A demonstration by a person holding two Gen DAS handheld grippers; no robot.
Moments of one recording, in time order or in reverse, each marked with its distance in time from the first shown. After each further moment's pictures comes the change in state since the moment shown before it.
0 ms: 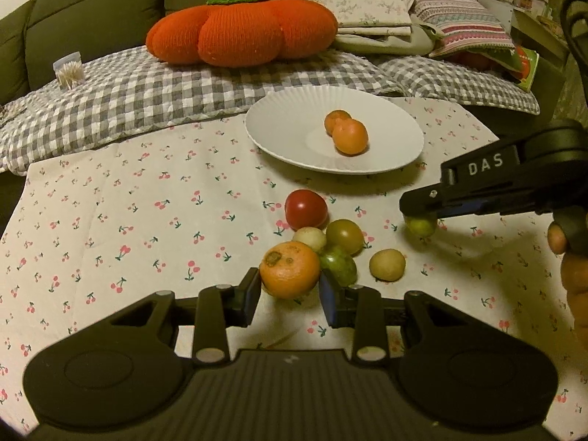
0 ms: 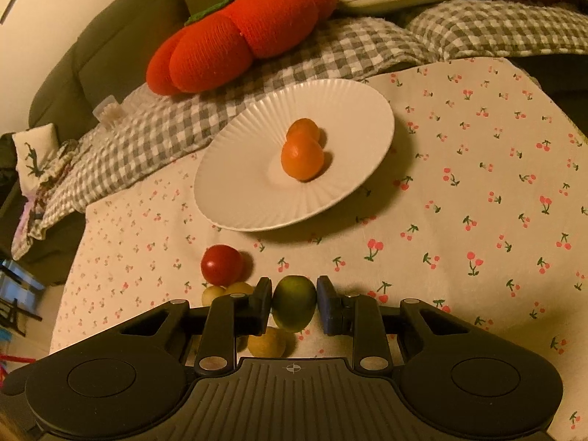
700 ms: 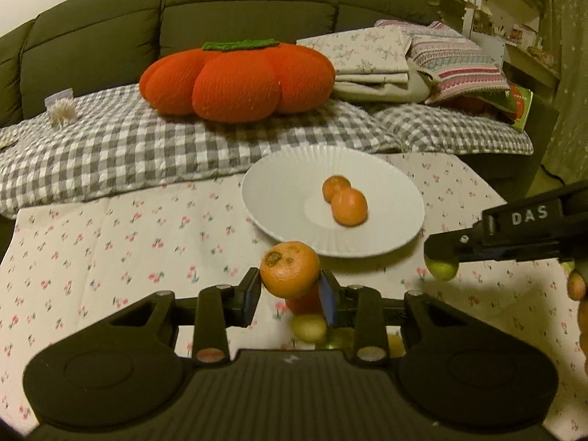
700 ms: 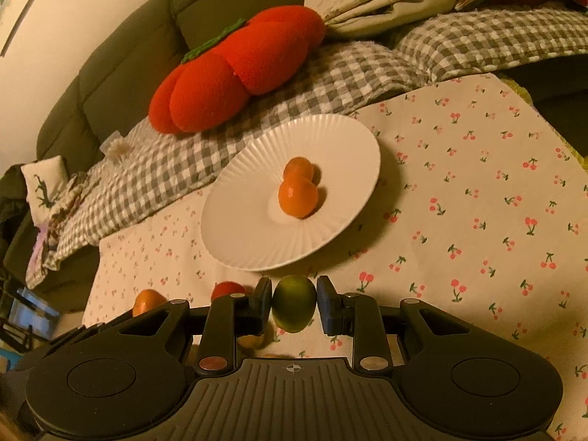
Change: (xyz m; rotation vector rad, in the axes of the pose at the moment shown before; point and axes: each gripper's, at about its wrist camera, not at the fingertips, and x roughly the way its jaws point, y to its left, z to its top) left arm 0.007 0.009 0.042 -0.004 -0.135 -0.042; right arm -0.020 -0.014 0.018 0.063 -0.065 0.042
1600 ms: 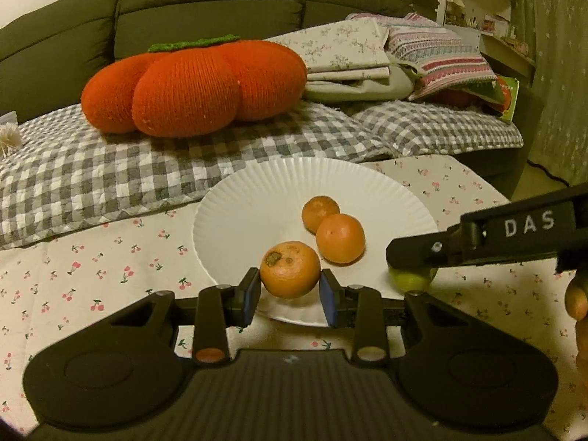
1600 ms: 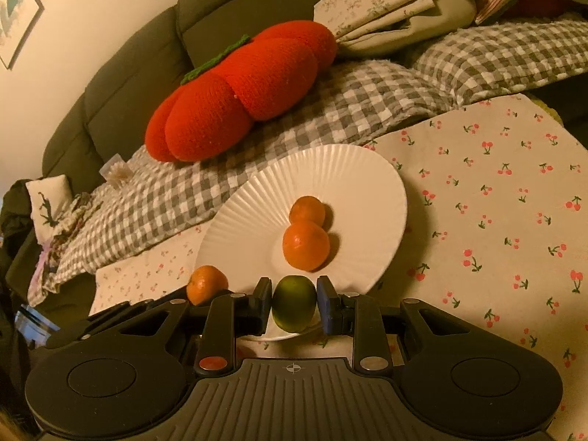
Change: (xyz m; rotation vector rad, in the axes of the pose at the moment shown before) left arm 0.079 -0.005 0.022 0.078 -0.024 -0.085; right arm 0.044 -0.003 0.023 -0.014 -0.080 0.042
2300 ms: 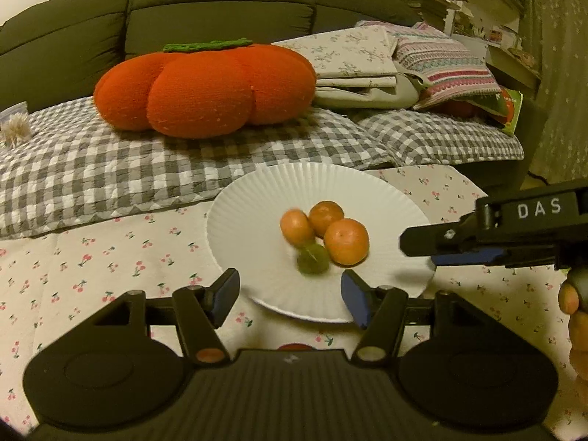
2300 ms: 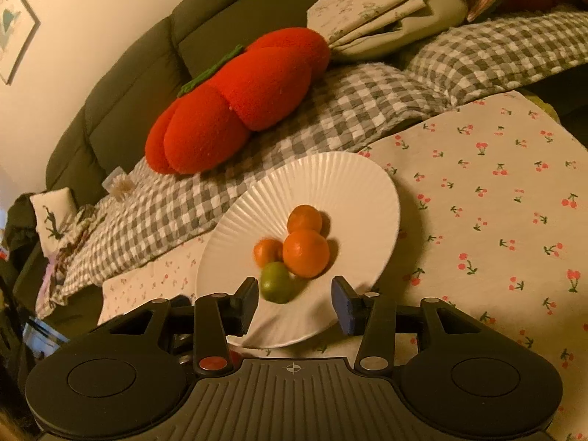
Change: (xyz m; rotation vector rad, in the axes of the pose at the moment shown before) left arm -0.018 0.011 0.002 -0.050 -0.005 0.000; right arm -0.007 -0.008 0.005 0.051 -0.011 0.017
